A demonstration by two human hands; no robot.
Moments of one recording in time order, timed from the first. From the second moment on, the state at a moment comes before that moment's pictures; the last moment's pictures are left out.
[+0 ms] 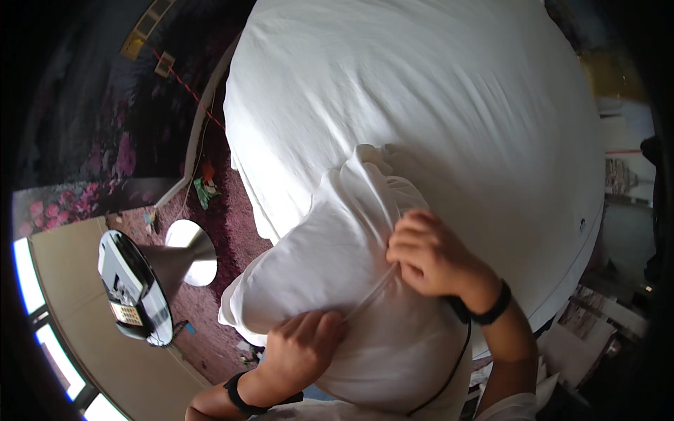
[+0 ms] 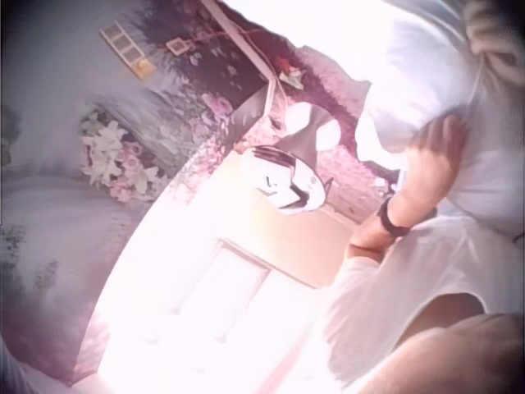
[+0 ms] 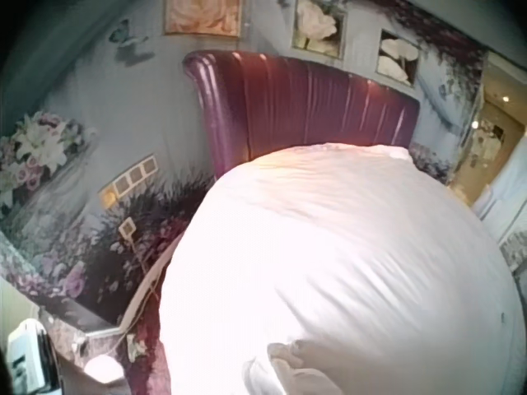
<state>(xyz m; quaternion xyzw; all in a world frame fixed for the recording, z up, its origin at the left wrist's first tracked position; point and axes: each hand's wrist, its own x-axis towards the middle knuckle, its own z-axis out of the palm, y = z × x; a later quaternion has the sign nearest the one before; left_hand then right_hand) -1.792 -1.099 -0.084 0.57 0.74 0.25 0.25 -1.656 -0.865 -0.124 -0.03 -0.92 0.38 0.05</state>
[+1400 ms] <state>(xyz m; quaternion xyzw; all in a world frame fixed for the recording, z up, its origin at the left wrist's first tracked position) -1.775 -0.990 -0.088 0.64 0.66 0.37 0.13 -1.621 -0.875 -0.100 -0.30 -0.84 0.35 0.28</state>
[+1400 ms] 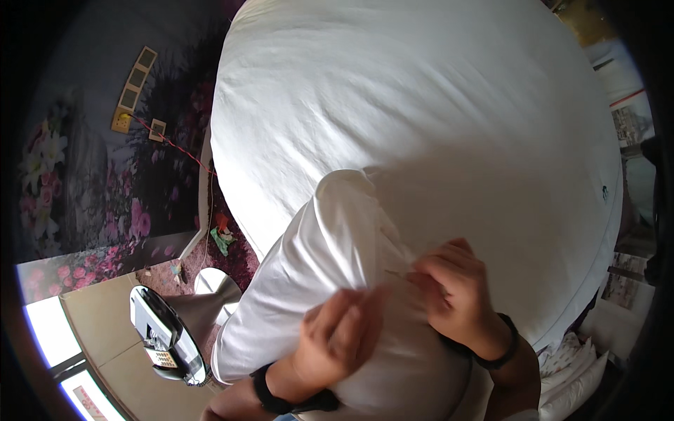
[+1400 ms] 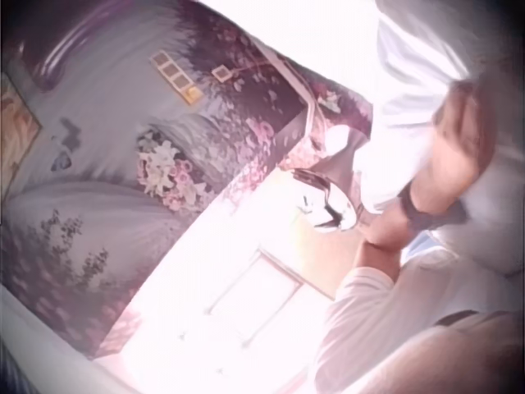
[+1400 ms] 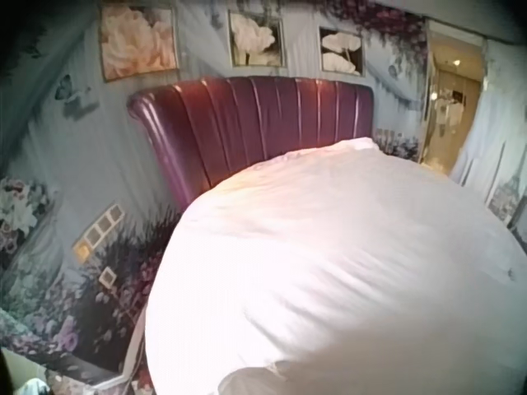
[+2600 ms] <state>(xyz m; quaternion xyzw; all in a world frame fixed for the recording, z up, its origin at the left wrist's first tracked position) -1.762 -0.934 -0.131 0.54 0.67 0.49 0.15 -1.612 -0.796 -0.110 -0.43 -0.82 0.29 0.25</state>
